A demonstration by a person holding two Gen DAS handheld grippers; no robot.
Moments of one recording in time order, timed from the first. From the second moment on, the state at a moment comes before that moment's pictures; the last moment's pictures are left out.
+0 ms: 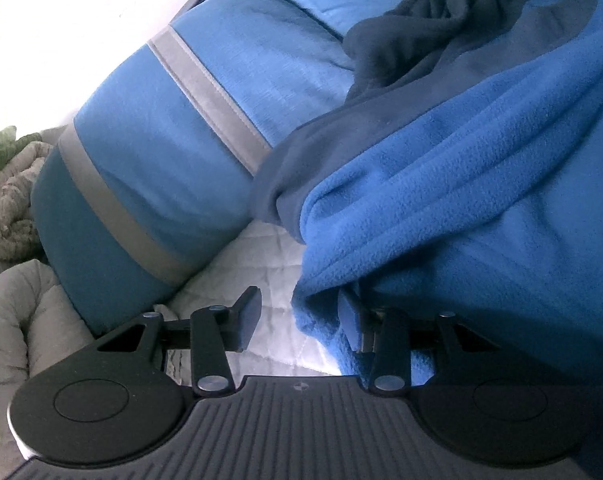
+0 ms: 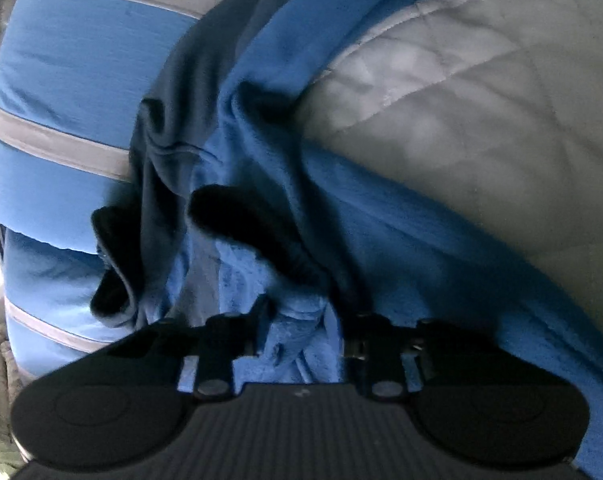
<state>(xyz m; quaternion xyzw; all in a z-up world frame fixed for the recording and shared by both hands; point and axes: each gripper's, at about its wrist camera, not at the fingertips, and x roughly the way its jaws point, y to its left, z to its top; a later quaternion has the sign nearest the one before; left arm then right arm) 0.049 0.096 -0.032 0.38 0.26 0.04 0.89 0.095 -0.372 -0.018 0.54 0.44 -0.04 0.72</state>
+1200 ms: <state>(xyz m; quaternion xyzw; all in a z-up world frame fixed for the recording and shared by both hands) 0.047 0.090 -0.043 0.41 0.24 0.02 0.88 0.086 -0.380 -0.013 0.51 0.40 0.00 0.76</state>
